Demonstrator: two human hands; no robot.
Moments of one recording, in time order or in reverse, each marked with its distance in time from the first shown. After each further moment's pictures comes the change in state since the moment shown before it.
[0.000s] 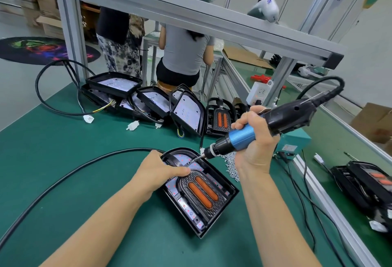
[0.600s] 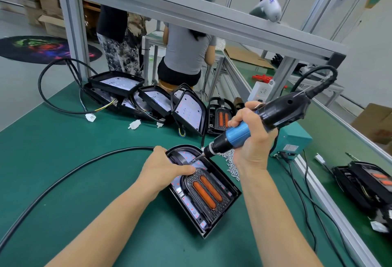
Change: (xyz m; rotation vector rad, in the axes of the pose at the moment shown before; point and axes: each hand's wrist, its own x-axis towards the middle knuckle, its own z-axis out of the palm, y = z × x) left_hand -0.002 0.002 0.008 0.063 0.033 0.001; right_hand -0.002 0.002 0.007 -0.070 -0.058 -0.004
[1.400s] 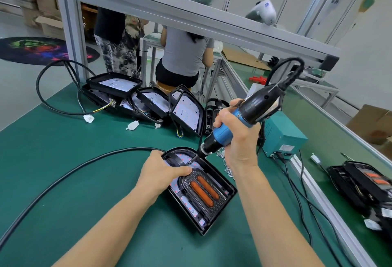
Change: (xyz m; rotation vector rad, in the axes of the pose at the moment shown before) left_hand -0.001 -0.010 0.006 -0.097 0.050 0.029; right_hand 0.000 0.004 0.007 -0.118 -0.146 0.074
